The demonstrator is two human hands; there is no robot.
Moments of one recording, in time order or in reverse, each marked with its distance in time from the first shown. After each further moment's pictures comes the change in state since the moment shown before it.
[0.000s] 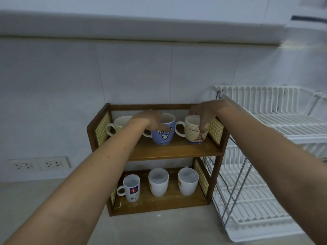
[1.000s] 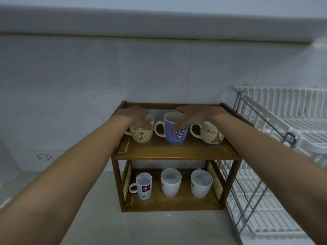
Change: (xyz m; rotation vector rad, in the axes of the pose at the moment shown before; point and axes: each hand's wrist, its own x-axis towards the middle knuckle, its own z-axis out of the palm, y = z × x) left_hand -0.027 -0.085 -0.013 0.141 -0.003 -0.140; right_hand 0.035 -0.067 0.001 0.428 0.192 -0.327
